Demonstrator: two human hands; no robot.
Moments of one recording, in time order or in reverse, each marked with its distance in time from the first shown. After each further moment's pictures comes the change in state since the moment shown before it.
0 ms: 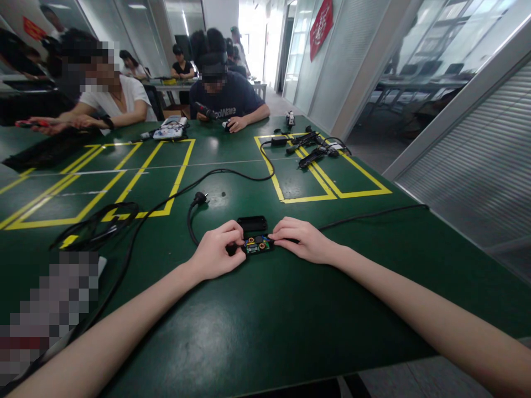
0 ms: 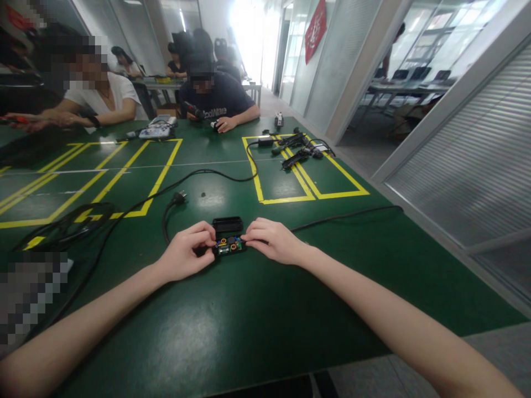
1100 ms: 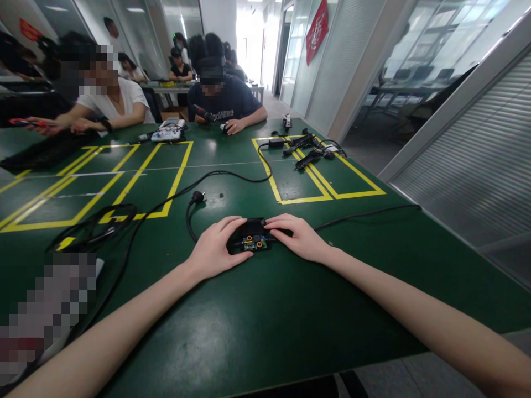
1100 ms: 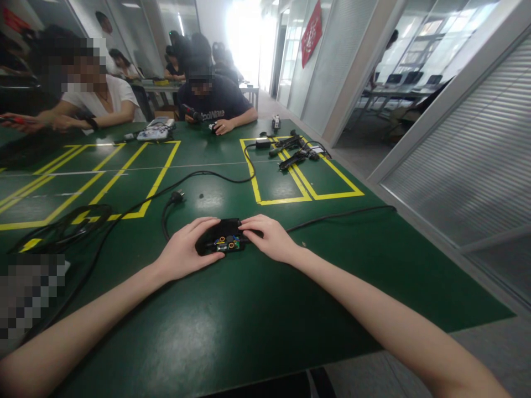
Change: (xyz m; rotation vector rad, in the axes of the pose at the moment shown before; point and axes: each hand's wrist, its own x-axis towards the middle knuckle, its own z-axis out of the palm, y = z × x) left_hand 0.002 -0.006 0.000 0.184 0.023 0.024; right_hand 0.005 0.002 0.009 0.122 0.168 0.280
